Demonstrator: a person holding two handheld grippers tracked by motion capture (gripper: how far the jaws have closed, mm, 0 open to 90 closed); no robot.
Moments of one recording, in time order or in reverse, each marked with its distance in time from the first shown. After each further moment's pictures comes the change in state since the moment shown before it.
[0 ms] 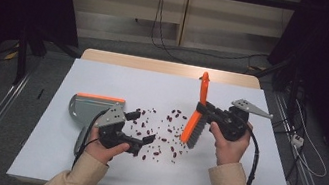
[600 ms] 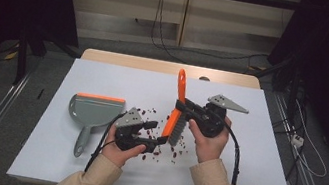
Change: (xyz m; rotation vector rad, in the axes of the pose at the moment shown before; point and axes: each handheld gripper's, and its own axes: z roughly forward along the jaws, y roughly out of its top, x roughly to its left) left arm -0.014 -0.007 0.036 0.087 -0.026 -0.078; right arm 0.039 -0.002 0.036 0.010 0.052 -0.036
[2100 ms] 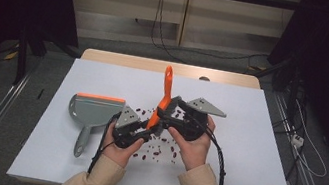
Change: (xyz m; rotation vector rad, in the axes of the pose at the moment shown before) left arm 0.003 -0.004 -0.003 -0.017 0.220 -0.033; right arm 0.031 -0.018 0.028 0.022 -0.087 -0.079
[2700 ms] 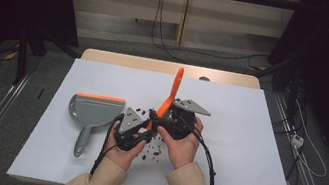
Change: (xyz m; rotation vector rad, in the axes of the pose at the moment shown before) left arm -0.012 0.001 0.000 -0.036 0.064 0.080; right arm 0.016 -0.013 0.025 0.102 -0.092 0.071
